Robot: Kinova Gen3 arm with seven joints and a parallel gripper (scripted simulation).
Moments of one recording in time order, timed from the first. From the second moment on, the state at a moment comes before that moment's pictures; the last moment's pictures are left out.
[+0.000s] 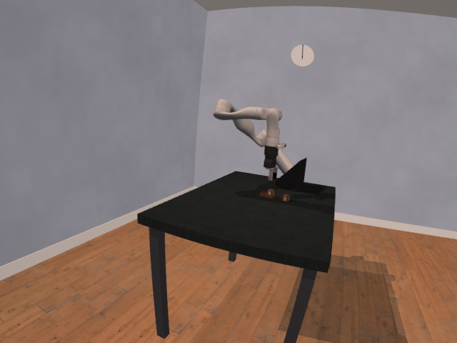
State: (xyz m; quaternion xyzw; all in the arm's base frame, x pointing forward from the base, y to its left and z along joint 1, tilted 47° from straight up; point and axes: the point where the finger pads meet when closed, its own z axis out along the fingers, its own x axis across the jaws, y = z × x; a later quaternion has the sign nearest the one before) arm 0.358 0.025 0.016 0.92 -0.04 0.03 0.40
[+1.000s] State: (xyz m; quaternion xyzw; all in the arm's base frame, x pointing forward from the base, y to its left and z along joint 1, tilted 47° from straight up) arm 0.361 0.006 -0.003 0.92 -0.04 0.03 0.39
